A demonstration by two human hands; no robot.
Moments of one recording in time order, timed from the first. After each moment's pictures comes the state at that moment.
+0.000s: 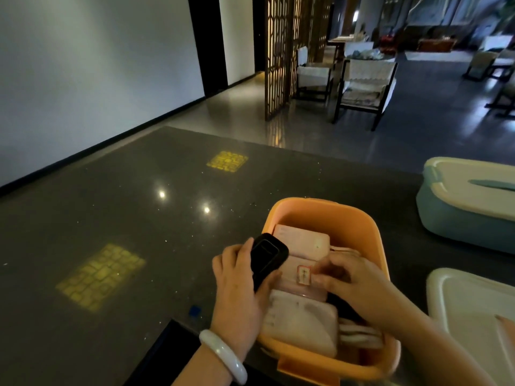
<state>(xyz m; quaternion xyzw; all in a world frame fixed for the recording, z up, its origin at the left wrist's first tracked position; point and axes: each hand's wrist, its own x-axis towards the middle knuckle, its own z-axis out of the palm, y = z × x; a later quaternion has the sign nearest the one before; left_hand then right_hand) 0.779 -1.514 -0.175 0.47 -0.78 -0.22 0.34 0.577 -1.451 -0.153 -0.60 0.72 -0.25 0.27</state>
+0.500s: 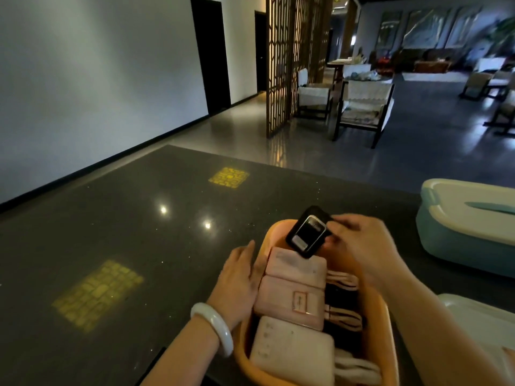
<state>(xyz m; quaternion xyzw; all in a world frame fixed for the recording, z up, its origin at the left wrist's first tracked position) 0.767 -1.574 -0.162 0.44 -0.78 -0.38 0.21 0.541 -1.513 -0.113 -0.41 0.69 -0.53 0.28</state>
